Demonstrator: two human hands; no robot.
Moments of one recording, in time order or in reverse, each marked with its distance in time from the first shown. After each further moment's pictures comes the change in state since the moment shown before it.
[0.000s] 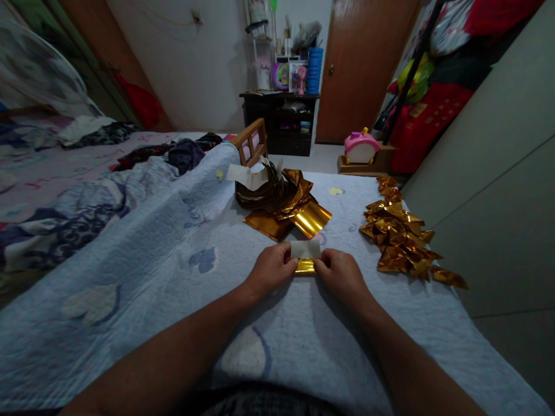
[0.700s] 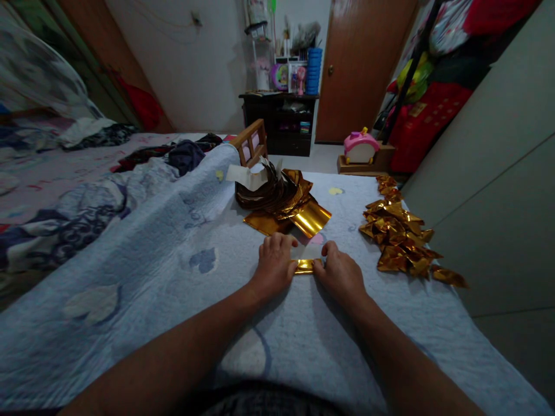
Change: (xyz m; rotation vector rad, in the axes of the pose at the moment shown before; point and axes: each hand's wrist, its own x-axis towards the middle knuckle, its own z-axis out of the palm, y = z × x) left_hand -0.006 0.000 0.009 0.618 0.091 0.154; right_hand -0.004 -0.021 -0.002 -0.491 -0.087 0.130
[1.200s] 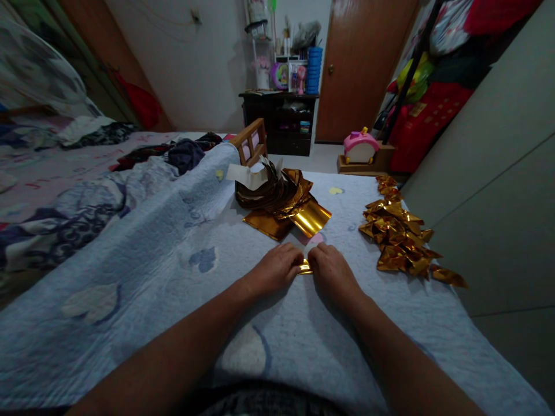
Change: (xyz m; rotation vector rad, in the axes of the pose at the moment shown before) left_hand 0.010 -0.008 -0.009 -0.130 -0.331 0.255; right_hand 0.010 0.012 0.022 -0.007 0.078 -0.467
